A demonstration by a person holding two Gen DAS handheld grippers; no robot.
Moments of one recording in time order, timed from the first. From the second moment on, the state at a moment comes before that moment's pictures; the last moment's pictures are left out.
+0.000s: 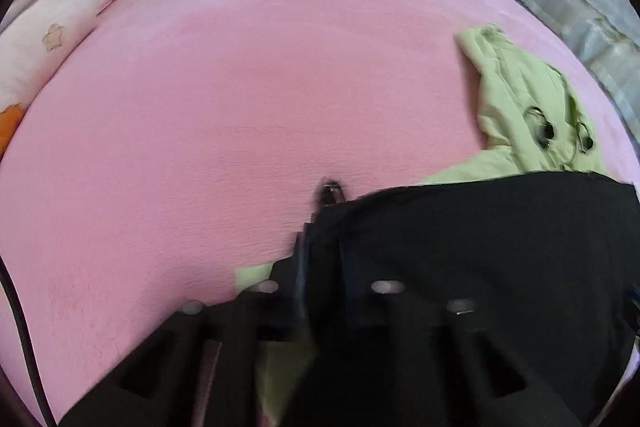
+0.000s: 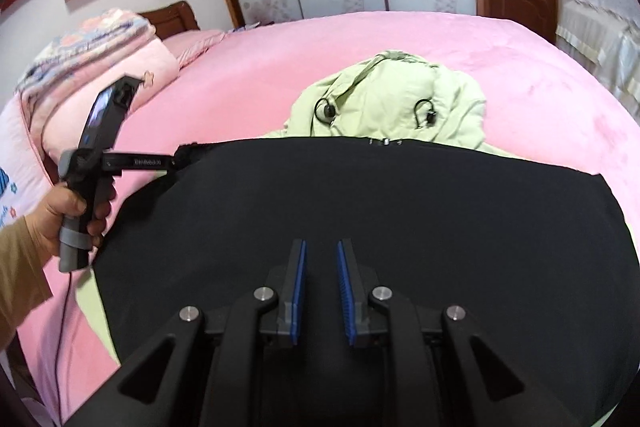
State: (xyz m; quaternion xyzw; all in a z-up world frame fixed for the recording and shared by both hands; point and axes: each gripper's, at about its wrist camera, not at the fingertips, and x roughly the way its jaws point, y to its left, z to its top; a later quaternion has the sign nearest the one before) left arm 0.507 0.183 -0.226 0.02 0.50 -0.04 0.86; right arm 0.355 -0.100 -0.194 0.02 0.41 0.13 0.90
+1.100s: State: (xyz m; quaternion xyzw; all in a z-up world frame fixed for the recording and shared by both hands) left arm 0.437 0.157 -0.247 0.01 0.45 0.08 0.89; right arm 0.444 -0.160 -0.220 -0.01 0.45 -0.01 0.89
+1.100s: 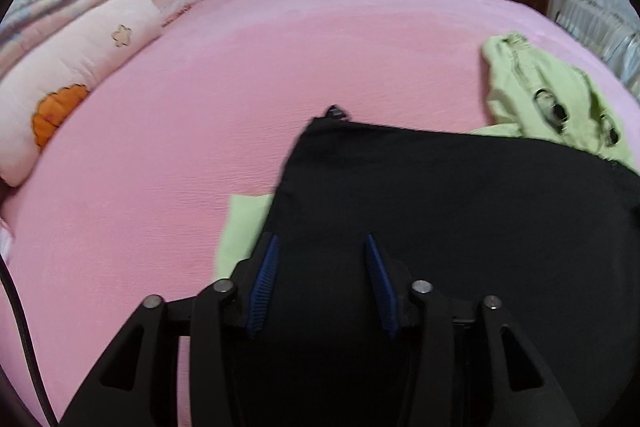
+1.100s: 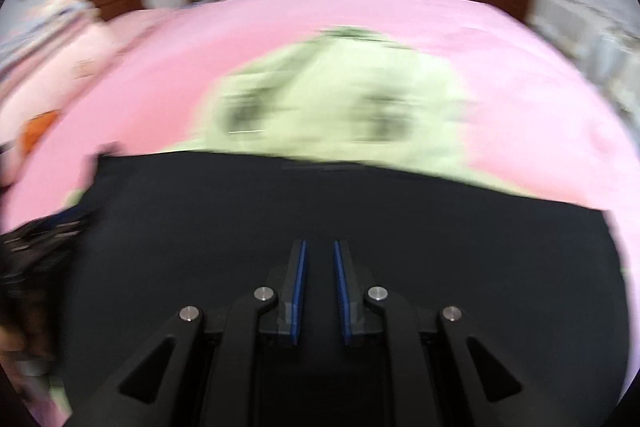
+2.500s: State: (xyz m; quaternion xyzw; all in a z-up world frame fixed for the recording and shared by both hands) left arm 0.572 0.012 -0.107 0.08 0.44 0.00 0.89; right arm 0.565 -0.239 -0.108 0.13 0.45 0.01 0.88
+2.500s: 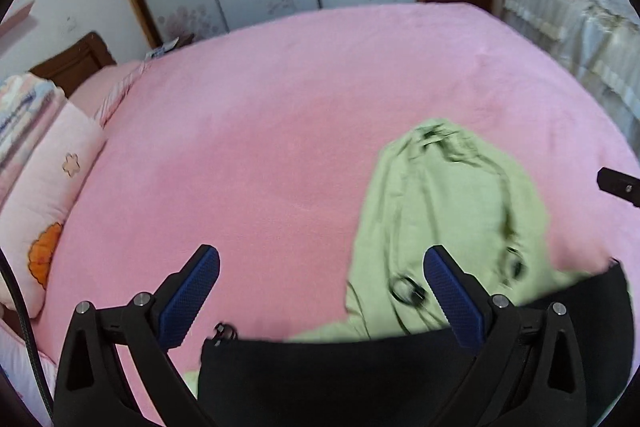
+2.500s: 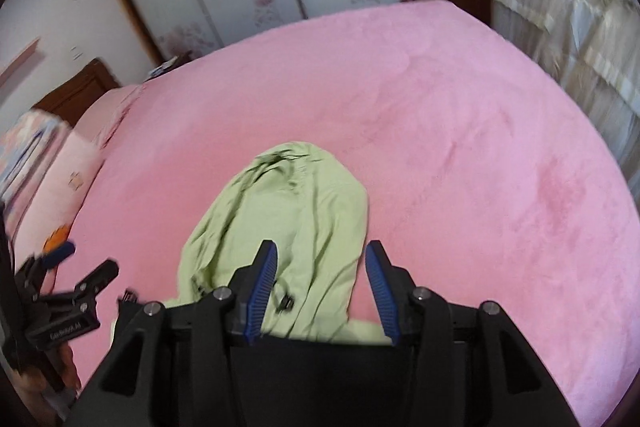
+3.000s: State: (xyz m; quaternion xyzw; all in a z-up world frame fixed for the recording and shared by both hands) left arm 0.660 0.019 -0.235 -0.05 0.52 -0.05 0.85; right arm 0.665 -0.257 -0.224 0.24 0.49 0.00 0.84
